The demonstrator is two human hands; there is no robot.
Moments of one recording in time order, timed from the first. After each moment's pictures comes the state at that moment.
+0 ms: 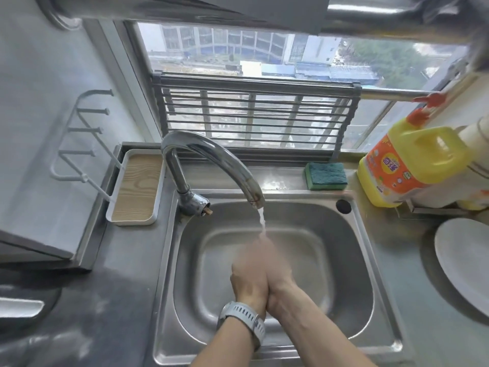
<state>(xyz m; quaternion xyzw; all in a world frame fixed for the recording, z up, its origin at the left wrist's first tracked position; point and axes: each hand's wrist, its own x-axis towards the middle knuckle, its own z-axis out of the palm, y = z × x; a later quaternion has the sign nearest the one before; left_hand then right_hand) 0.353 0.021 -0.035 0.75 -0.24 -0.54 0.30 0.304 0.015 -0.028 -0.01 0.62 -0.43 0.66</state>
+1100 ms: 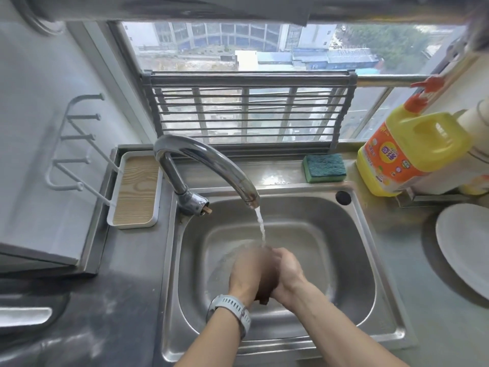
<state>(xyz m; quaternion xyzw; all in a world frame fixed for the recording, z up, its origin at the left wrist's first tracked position) 0.369 0.018 -0.067 0.72 -0.25 -0.60 0.23 0.284 0.018 -0.047 0.00 0.68 -0.32 0.66</state>
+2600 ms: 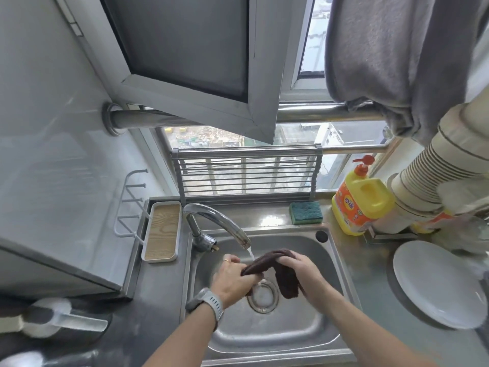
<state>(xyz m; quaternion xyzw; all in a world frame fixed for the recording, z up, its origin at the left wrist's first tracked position) 0.414 -0.006 0.070 0.62 -0.60 -0.50 0.08 0.211 0.011 0.081 -0.36 0.59 -0.35 0.63</state>
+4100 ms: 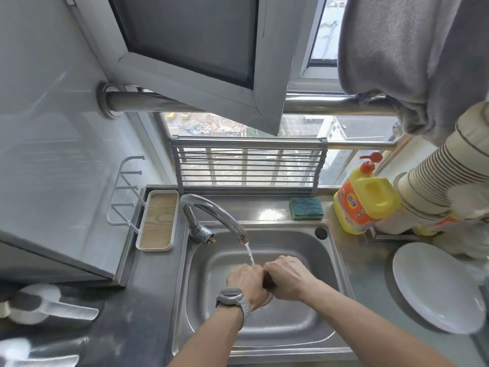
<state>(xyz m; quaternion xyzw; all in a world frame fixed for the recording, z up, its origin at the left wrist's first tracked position) 0.363 0.006 0.039 0.60 -0.75 -0.26 -0.11 0.227 -0.008 0.051 -0.82 0.52 0.13 0.20</state>
